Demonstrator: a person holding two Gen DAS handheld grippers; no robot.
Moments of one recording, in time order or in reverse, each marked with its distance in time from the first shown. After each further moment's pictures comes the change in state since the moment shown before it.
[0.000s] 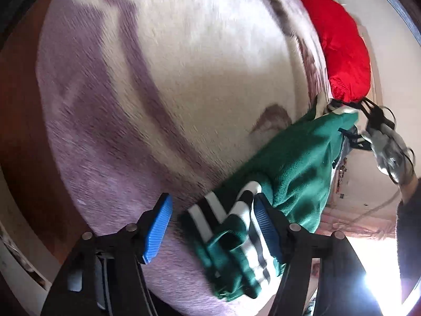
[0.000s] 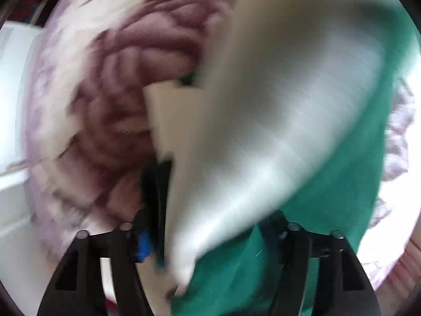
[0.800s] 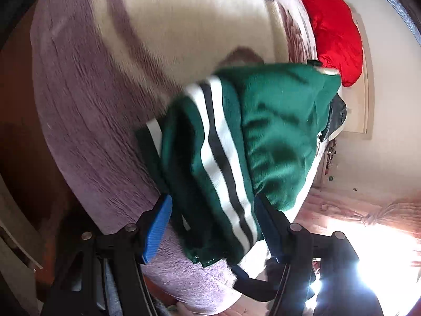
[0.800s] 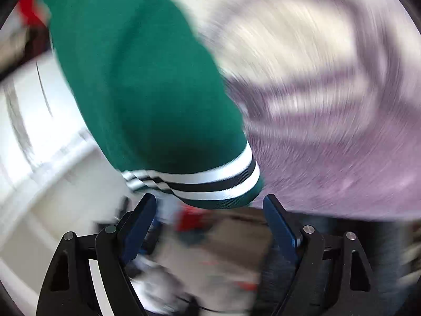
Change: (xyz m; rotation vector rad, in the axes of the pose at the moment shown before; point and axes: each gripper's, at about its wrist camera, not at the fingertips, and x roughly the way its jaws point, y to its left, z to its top) left arm 0.031 -0.028 -0.060 -0.023 0.134 -0.080; right arm 0.107 -0.292 -0.428 0.495 0.230 0.686
